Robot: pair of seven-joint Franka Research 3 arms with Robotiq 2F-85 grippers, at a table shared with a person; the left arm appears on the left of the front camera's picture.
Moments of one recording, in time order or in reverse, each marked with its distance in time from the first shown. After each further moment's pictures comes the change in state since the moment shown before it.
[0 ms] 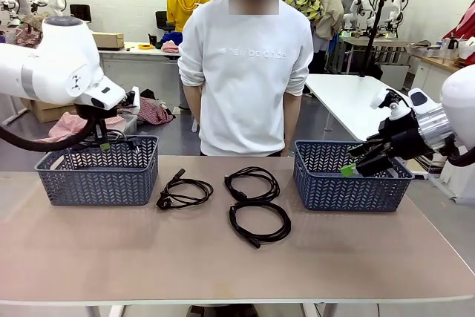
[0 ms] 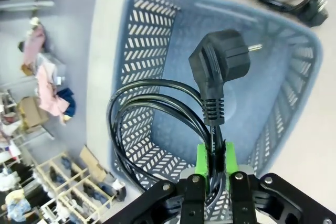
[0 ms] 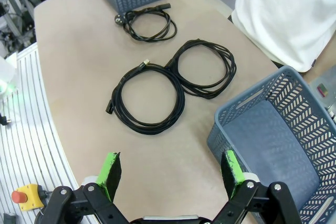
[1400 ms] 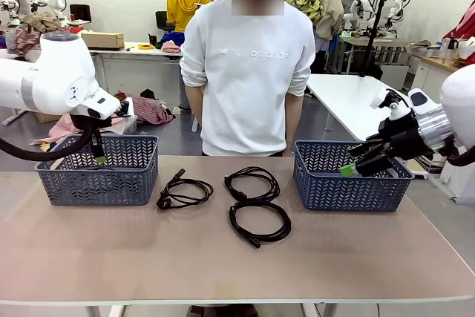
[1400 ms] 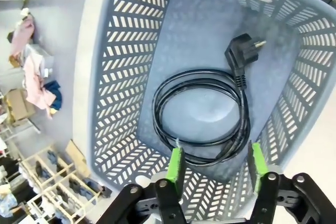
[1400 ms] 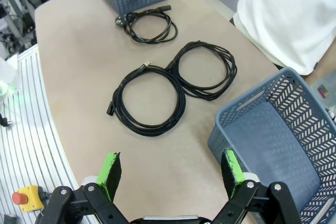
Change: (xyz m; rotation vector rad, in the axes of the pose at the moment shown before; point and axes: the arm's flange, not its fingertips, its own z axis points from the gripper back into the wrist) left arm -0.016 0.008 -0.030 -0.057 0.022 0.051; right arm 0.000 0.000 -0.001 0.003 -0.009 -0.002
